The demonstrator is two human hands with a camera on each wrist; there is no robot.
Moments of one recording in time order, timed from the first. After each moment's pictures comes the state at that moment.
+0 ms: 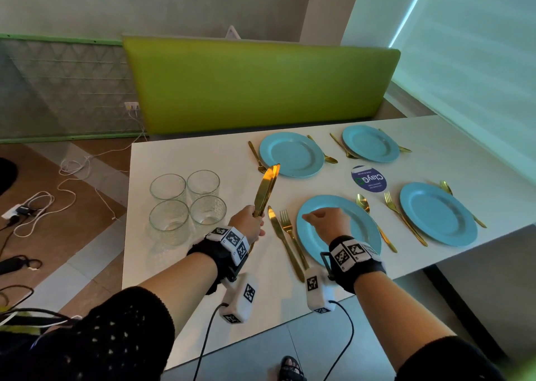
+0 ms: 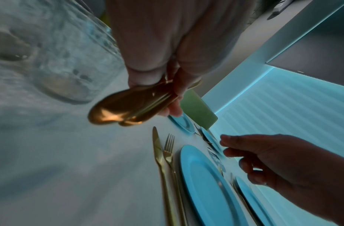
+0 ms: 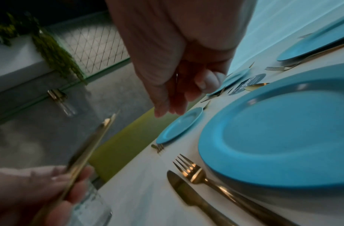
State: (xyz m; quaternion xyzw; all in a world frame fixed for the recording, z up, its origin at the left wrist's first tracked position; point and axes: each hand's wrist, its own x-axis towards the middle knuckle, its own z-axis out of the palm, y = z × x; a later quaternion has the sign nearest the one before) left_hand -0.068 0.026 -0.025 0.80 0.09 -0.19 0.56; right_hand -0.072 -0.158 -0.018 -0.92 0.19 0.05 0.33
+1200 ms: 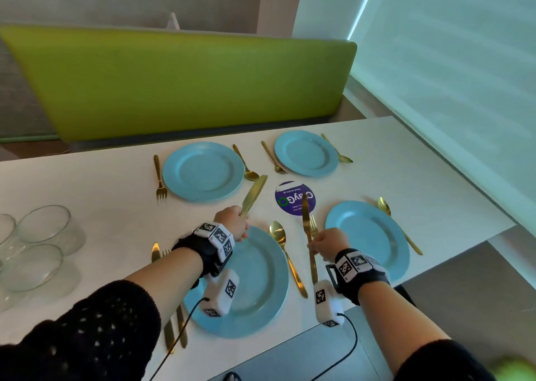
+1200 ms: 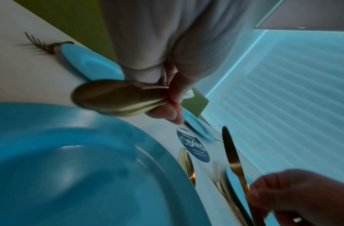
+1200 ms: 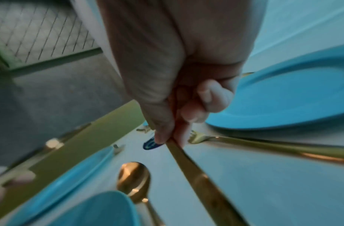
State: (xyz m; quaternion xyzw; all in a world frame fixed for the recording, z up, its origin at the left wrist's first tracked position) left_hand 0.047 -0.210 -0.031 0.82 0.11 -0.21 0.51; right_hand 0.006 -0.428 -0.037 -0.92 0.22 0.19 0.24
